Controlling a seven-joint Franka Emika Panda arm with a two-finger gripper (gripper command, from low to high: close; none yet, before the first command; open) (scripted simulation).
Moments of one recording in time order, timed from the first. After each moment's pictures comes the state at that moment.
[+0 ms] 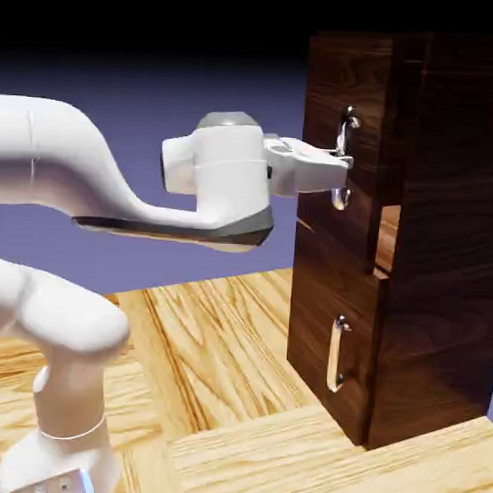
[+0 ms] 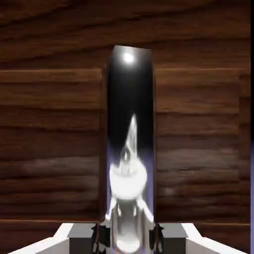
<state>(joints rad) 0.46 -0.97 -0.54 -2.60 -2.34 2.78 2.70</state>
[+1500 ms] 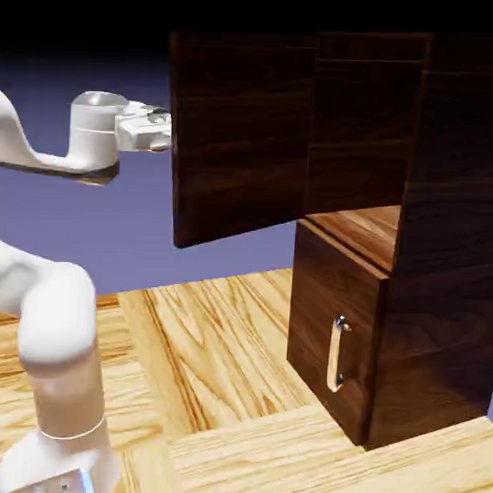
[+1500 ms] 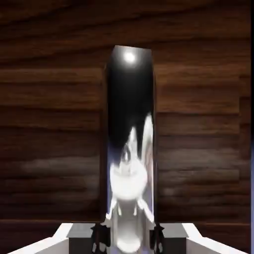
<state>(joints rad) -0.22 -0.84 1.05 -2.26 -0.82 1.30 2.51</state>
